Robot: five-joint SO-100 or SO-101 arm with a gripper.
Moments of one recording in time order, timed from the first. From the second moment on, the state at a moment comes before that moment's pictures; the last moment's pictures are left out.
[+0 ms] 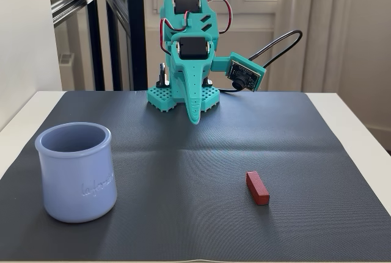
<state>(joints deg) -7.3 194.2 180.3 50.9 2.2</state>
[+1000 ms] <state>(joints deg) -9.1 188.1 179.8 47.4 2.7</state>
